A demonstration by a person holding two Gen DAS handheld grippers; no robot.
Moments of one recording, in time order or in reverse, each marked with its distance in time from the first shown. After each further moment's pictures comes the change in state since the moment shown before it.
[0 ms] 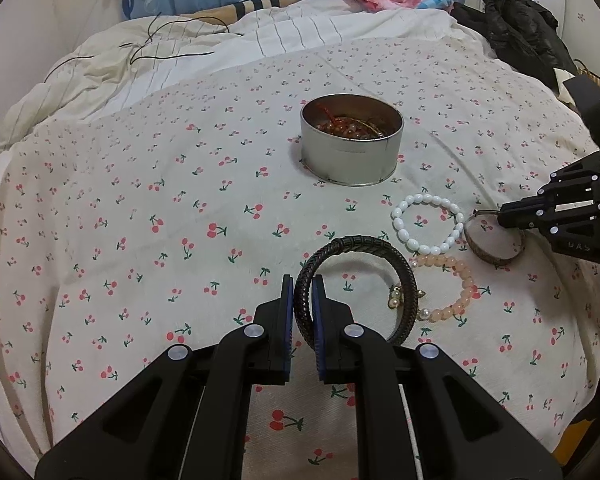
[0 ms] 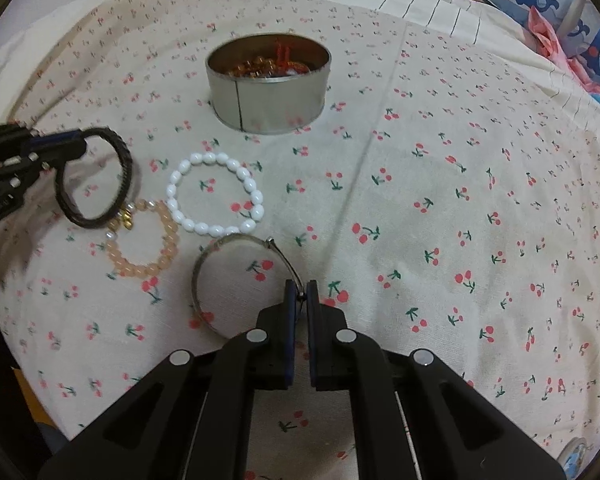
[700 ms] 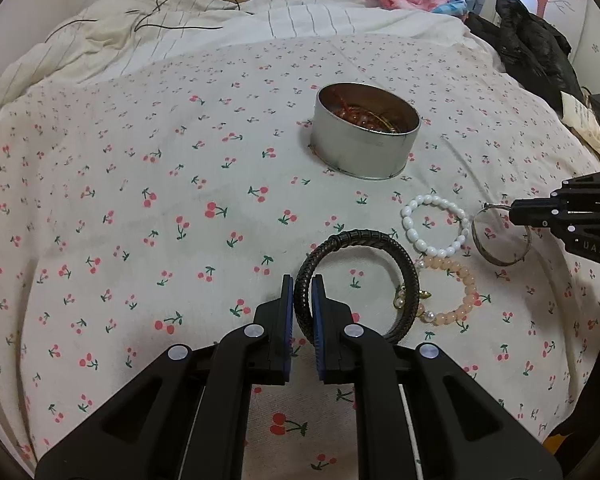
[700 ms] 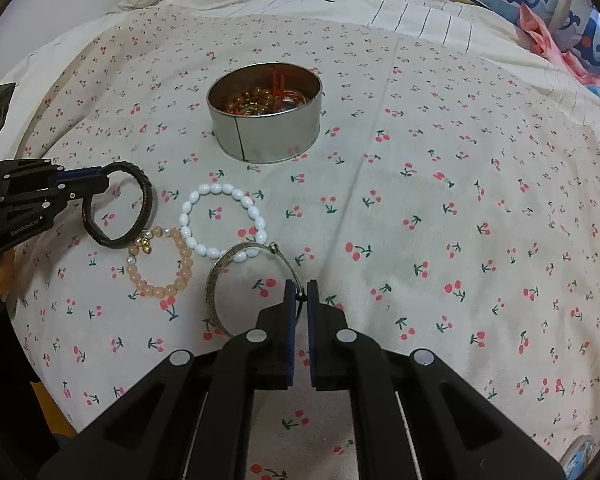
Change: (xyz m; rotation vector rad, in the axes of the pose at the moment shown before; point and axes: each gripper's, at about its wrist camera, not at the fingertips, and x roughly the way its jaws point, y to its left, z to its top) left arm 0.014 0.020 -0.002 -0.102 0.052 -0.071; right arm -0.016 -0.008 0.006 0.038 -0.046 0.034
